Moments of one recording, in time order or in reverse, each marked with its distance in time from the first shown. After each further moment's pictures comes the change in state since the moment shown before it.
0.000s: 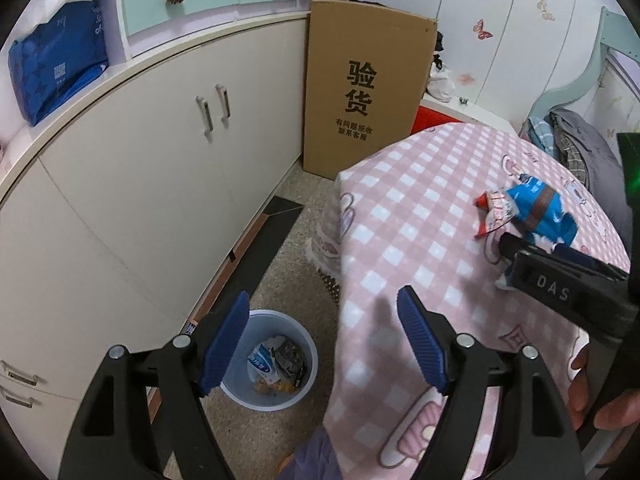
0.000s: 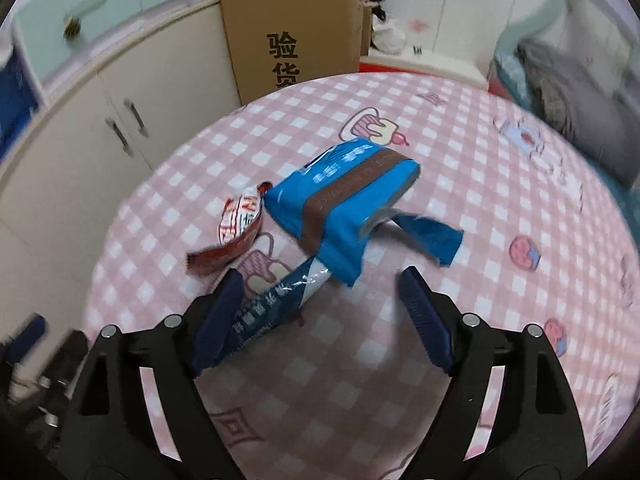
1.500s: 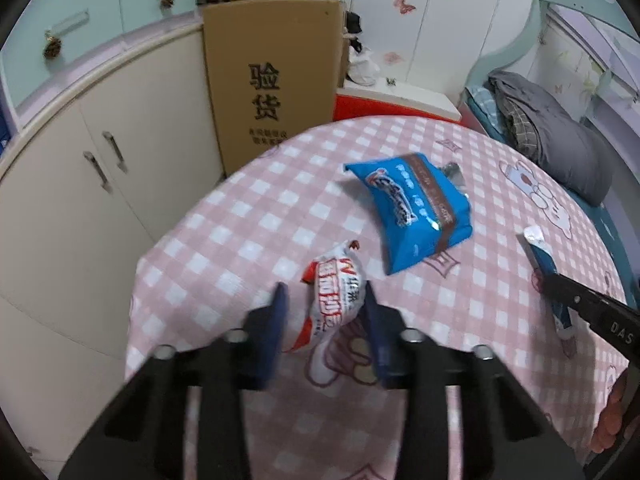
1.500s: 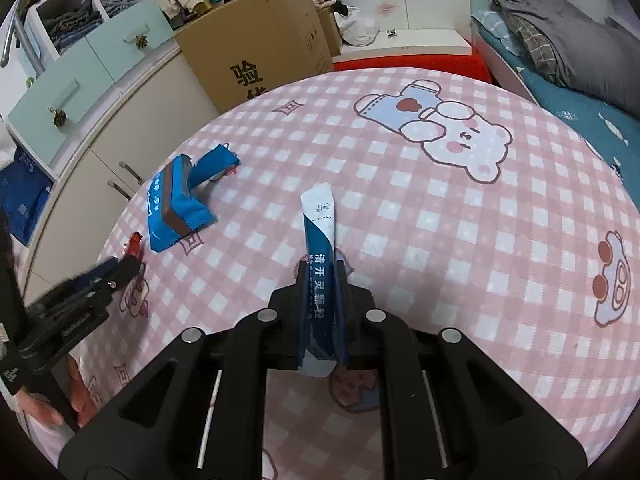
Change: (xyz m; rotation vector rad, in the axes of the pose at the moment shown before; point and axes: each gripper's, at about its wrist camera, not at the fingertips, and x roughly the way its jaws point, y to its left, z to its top) left arm 0.048 -0.131 0.050 0.182 -0.011 -0.153; right arm -0.011 -0.179 -0.001 0.229 0.004 0.195
